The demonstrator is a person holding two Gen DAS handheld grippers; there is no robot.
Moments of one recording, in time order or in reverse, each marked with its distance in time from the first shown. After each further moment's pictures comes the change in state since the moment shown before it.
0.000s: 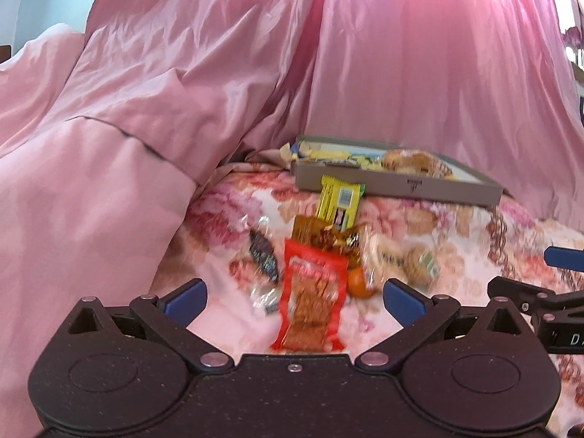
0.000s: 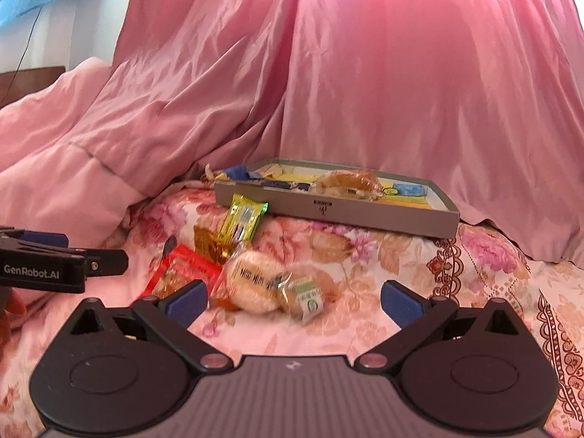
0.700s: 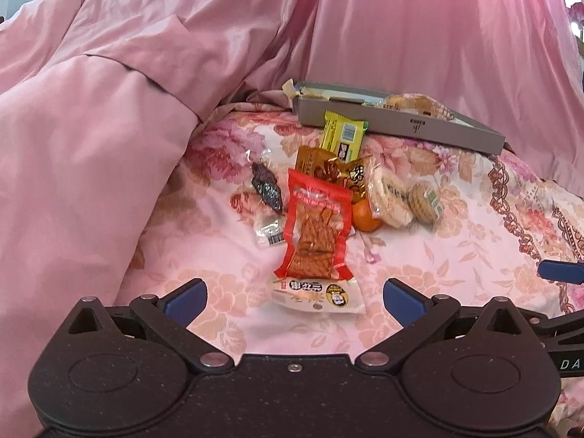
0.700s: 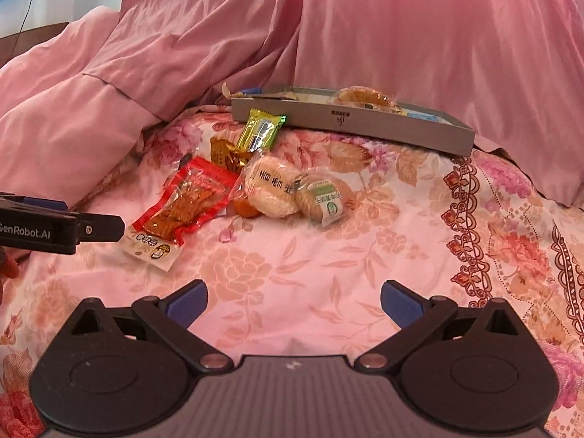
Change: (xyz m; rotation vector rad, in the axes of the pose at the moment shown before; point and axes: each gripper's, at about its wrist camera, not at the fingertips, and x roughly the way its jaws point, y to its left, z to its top) left arm 0.007 0.008 -0.033 -0.006 0.141 -0.016; right arm -0.003 0.011 -0.049 -0.002 0.186 0.031
